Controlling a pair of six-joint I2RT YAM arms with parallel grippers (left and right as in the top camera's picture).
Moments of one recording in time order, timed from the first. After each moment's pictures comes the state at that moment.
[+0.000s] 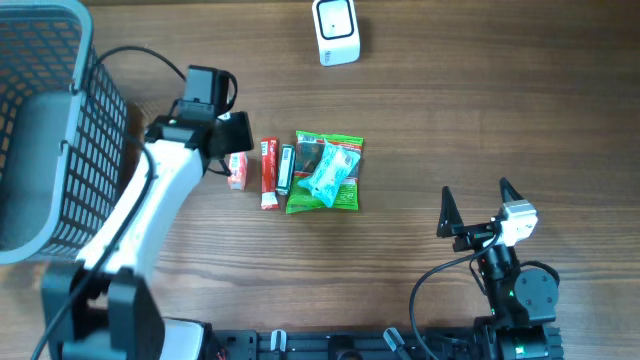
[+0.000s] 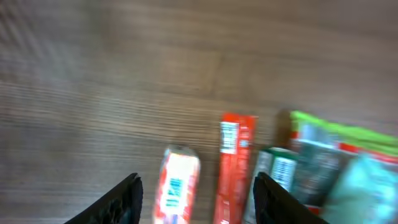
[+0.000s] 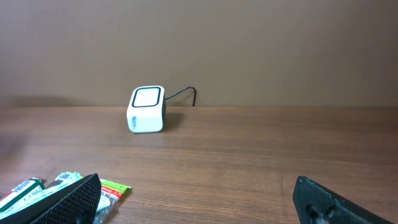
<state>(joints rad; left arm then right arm) -0.18 1.57 1.16 -0.67 -0.04 -0.32 0.08 0.01 0.01 0.00 -0.08 0.07</state>
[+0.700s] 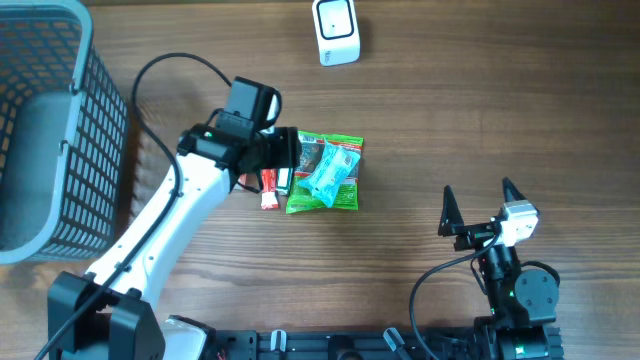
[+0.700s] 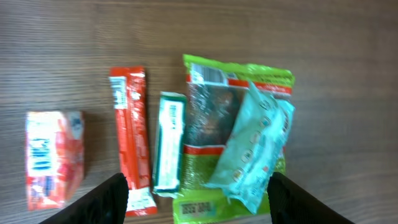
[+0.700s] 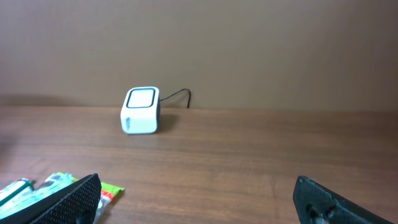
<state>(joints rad) -0.36 1.53 1.15 -0.71 0.10 -0.40 0.08 0.01 0.01 0.01 -0.06 0.04</state>
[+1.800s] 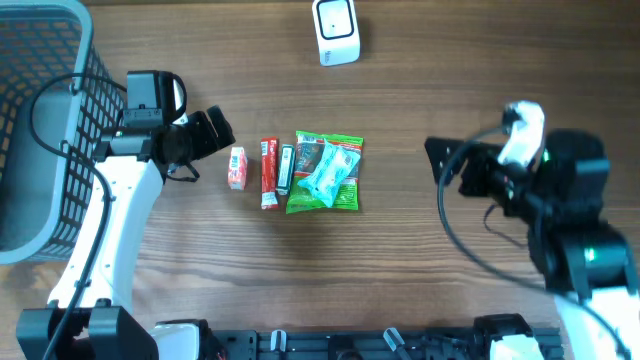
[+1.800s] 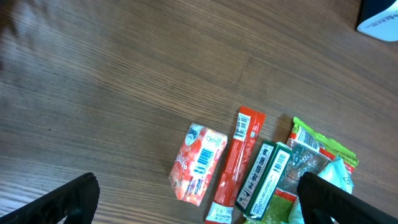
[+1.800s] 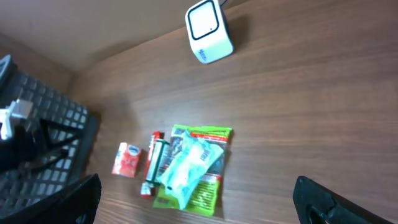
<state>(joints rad) 0.01 1.47 1.15 -0.78 0.10 -0.42 0.08 0.93 0.98 -0.66 -0.38 0.40</state>
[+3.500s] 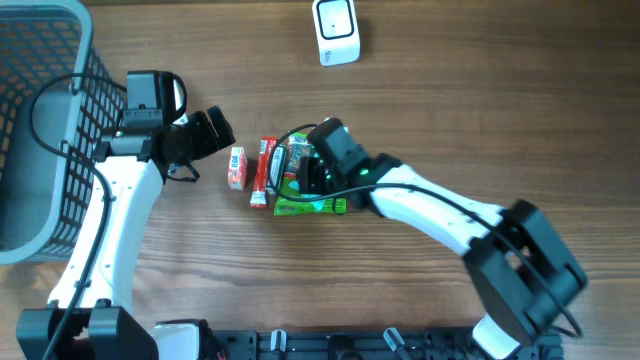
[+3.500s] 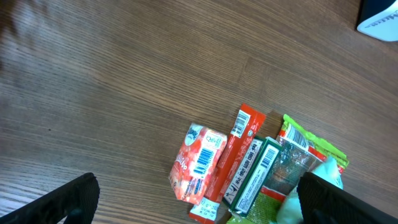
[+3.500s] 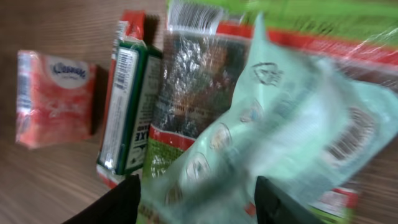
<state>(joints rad) 0.01 1.47 1.15 -0.78 0.10 -0.42 0.70 1.78 1.09 -0.29 -0.11 0.70</state>
